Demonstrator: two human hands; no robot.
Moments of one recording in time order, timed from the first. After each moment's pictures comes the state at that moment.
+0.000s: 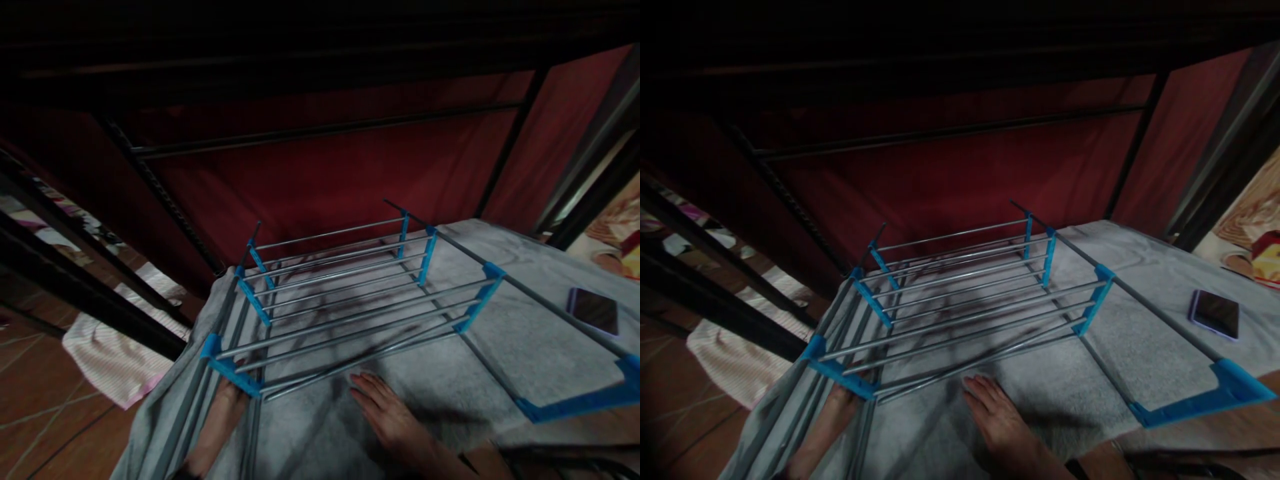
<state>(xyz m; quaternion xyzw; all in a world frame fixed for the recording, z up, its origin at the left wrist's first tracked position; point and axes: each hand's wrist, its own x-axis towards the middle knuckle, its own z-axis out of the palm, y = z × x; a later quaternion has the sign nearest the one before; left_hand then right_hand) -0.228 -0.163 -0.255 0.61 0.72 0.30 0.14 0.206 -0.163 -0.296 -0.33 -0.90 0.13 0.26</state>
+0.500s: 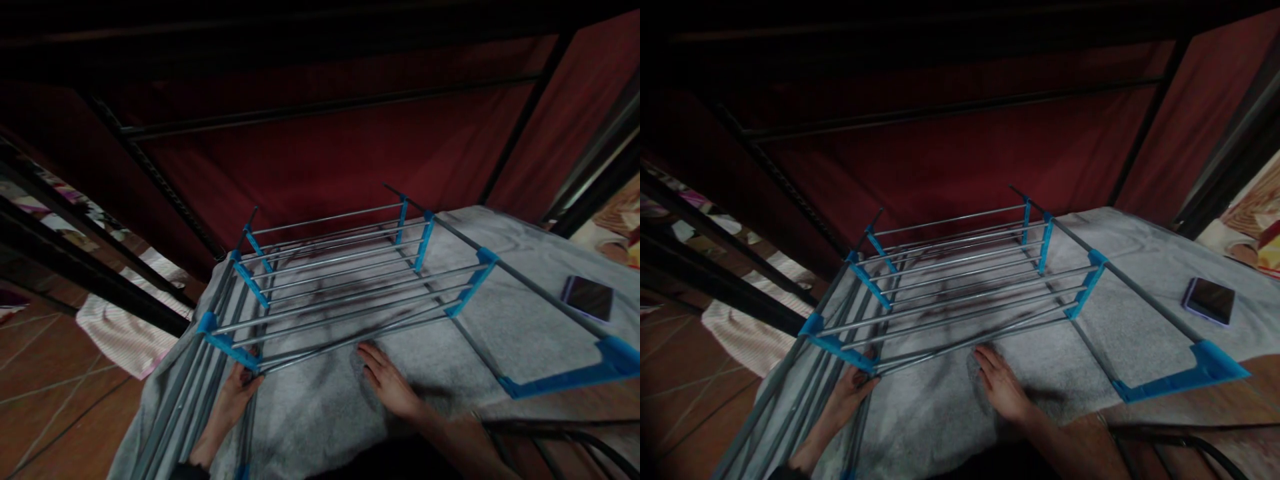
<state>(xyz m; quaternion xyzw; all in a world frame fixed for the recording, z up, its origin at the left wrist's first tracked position) -0.188 -0.197 -0.260 0.50 0.75 0.36 0.25 0.221 -0.145 -0.319 -0.42 -0.83 0.20 0.30</state>
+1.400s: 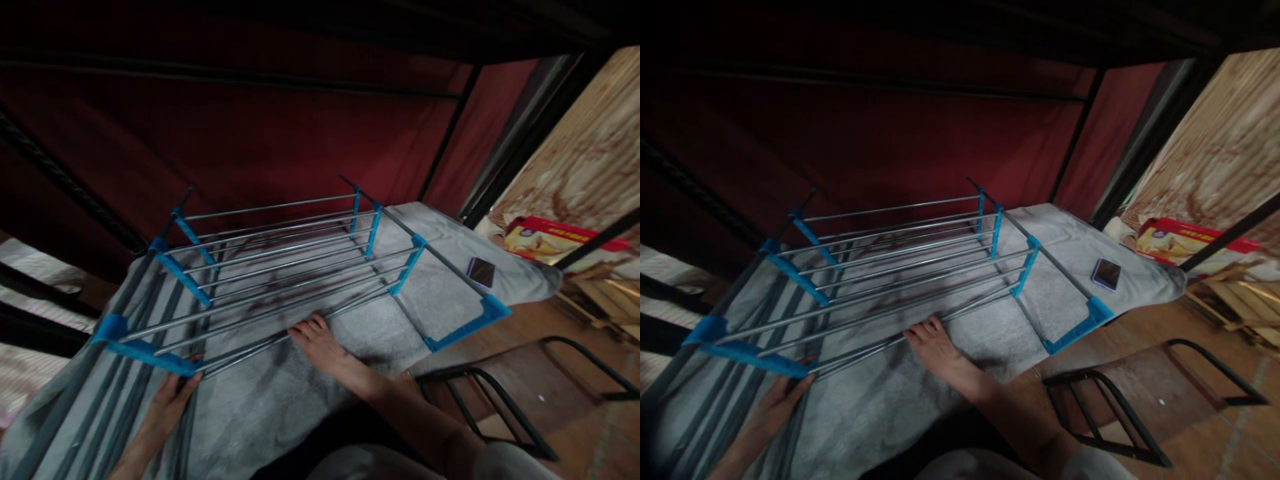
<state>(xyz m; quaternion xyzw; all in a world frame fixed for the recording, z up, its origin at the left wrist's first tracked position) -0.211 -0.177 -0.282 0.54 0.73 0.34 0.24 0.179 -0.109 -0.260 -0.35 -0.91 0.03 0.21</state>
